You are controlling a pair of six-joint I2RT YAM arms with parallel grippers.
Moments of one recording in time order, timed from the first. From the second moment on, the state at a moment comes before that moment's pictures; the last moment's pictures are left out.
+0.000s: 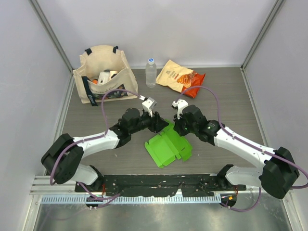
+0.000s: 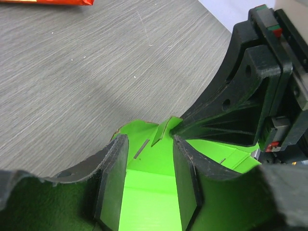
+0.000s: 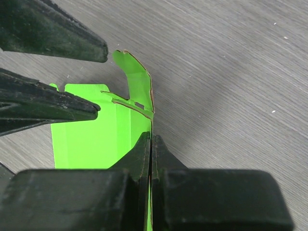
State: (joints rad) left arm -0.76 1.41 0.66 0.53 0.27 -0.37; right arm 0.72 1.19 0.79 -0.31 0.02 0.17
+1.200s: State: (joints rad) left arm -0.84 1.47 0.61 0.61 0.04 -0.21; right arm 0.72 1.25 0.90 -0.40 0.16 0.36
